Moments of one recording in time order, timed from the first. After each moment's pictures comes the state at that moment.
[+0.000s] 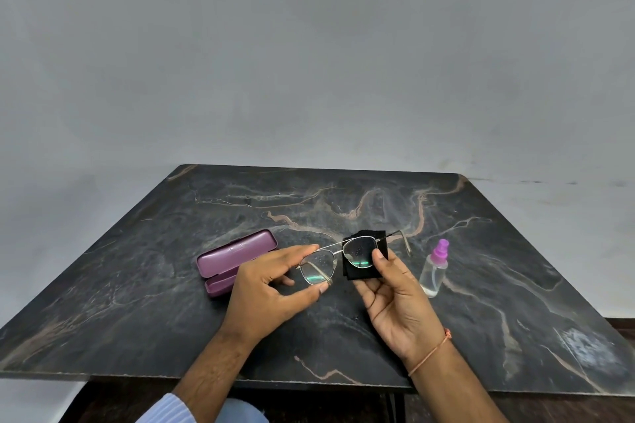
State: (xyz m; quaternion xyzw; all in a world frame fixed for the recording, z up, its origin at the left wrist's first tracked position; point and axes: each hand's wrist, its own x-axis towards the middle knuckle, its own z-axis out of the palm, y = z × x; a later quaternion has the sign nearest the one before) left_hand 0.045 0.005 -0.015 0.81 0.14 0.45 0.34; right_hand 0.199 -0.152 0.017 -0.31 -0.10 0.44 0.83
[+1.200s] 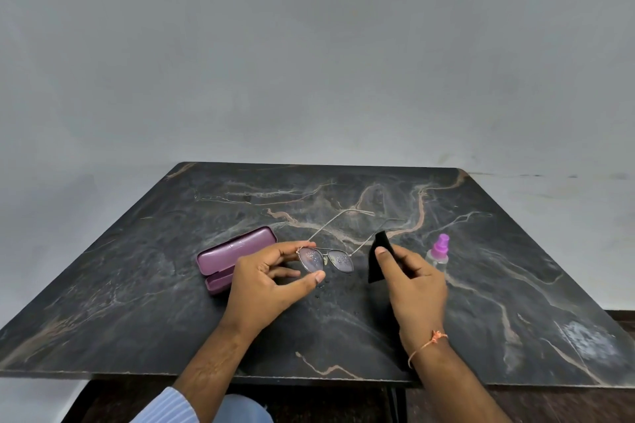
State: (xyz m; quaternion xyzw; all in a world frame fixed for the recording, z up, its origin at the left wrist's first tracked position) left_hand 0.049 0.004 -0.014 0.74 0.17 0.43 0.49; right_hand 0.218 -0.152 -0.013 -0.66 -0.19 0.02 0.72
